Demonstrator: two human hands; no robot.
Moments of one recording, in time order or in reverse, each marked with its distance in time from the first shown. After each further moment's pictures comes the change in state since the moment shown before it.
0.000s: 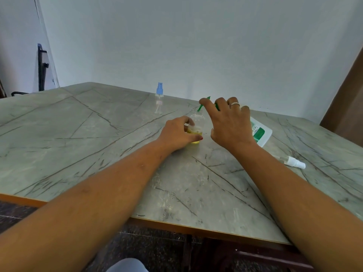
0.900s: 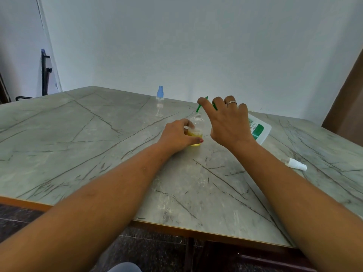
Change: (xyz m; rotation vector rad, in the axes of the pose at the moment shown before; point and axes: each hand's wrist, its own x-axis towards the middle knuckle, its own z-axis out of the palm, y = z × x) left_hand 0.002 0.000 0.000 0.007 -0.003 -0.033; right_hand 0.010 0.001 -0.002 -0.036 -0.004 -0.034
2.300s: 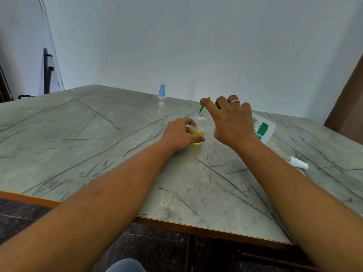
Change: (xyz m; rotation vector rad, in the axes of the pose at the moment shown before) left_hand 0.000 -0.002 0.002 -0.017 0.001 0.008; right_hand -0.003 0.002 -0.002 0.017 -0.024 -0.008
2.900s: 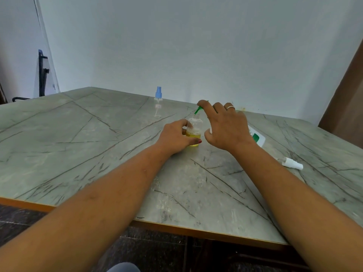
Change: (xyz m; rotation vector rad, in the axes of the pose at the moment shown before) left_hand -0.004 0.001 -0.001 0.010 0.014 0.028; right_hand -0.004 0.001 0.004 0.166 -0.025 0.006
